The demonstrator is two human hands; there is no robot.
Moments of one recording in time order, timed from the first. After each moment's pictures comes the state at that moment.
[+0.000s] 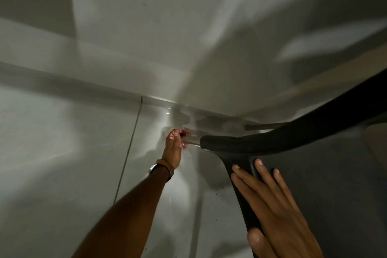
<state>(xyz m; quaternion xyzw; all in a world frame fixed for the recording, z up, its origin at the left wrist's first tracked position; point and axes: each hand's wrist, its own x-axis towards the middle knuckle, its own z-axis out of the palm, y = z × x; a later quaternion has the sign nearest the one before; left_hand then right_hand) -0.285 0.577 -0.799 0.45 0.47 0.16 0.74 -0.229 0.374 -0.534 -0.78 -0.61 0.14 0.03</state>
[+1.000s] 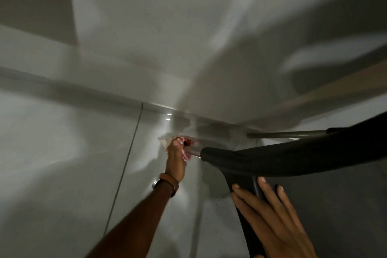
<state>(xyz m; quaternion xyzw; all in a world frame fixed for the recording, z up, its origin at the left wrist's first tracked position) -0.273 0.564 -0.796 0.44 0.47 0.22 0.74 -0.221 0.381 -0.529 -0.75 -0.66 0.09 -0.07</state>
